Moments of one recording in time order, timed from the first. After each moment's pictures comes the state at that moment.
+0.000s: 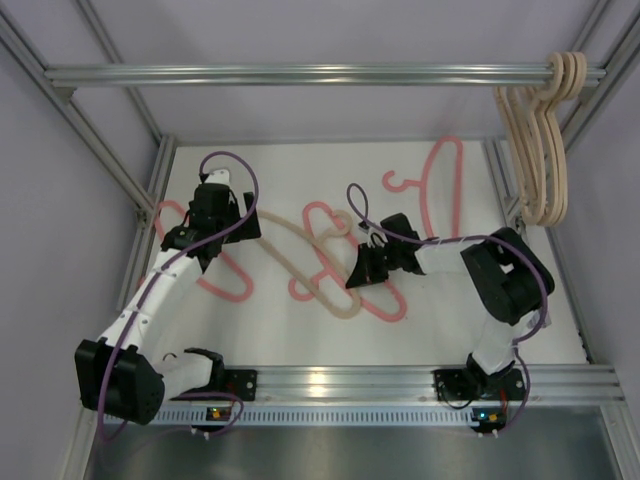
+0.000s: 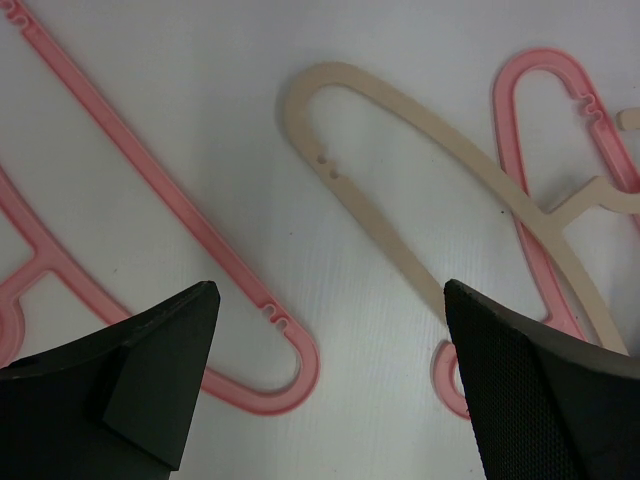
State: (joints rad) left arm -0.24 1.17 0.99 -0.51 -0.19 -0.29; right arm 0.54 1.79 0.82 0.05 -0.63 0.44
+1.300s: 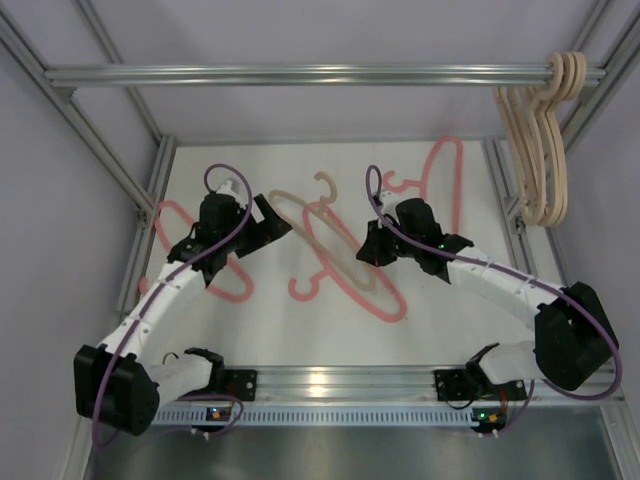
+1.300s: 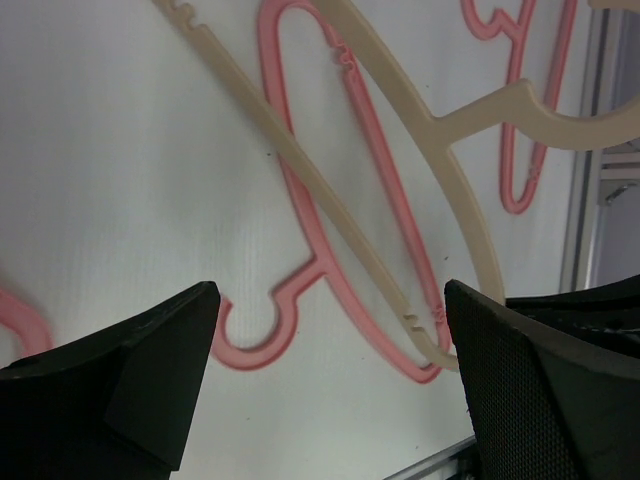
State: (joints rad) left arm -0.28 1.11 0.88 -0.38 0.16 -0.69; right arm 0.60 1.35 0.85 -0.13 -0.31 0.30
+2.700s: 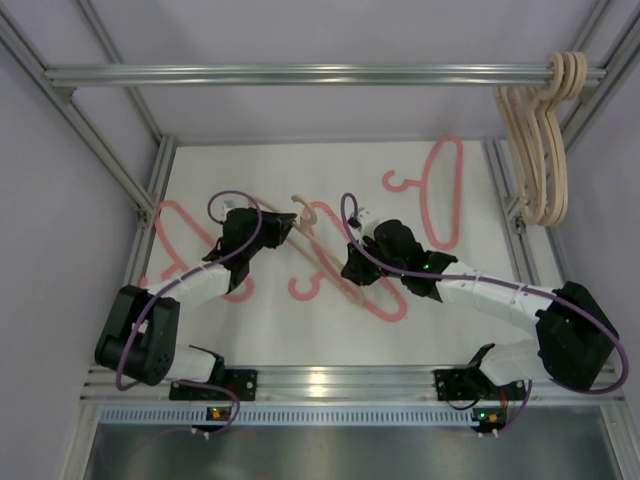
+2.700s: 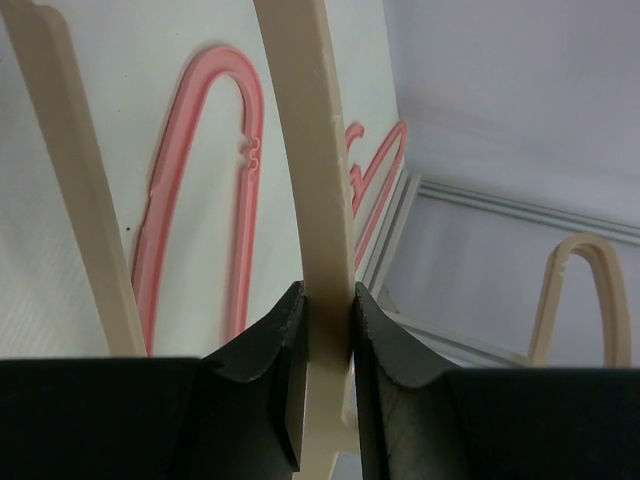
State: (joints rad) left arm -0.34 1.40 0.64 0.38 0.04 -1.46; right arm 0.81 1.34 0.79 -0.06 -0.18 0.29
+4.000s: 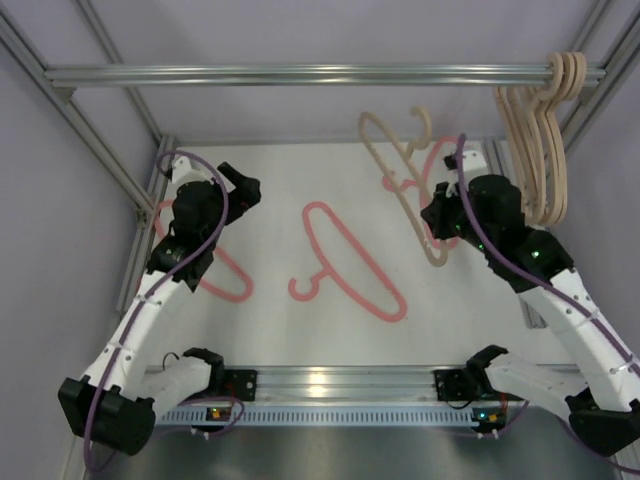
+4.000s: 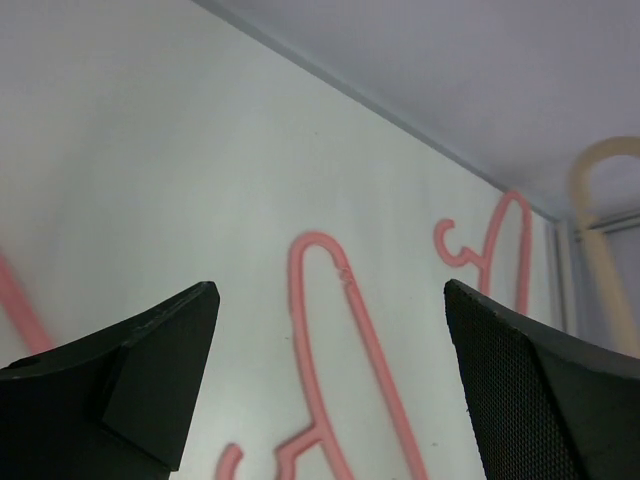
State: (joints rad) left arm -0.31 1.01 0.95 -0.21 -0.22 -0.79; right arm 0.60 0.98 1.18 -0.65 0.12 0.20
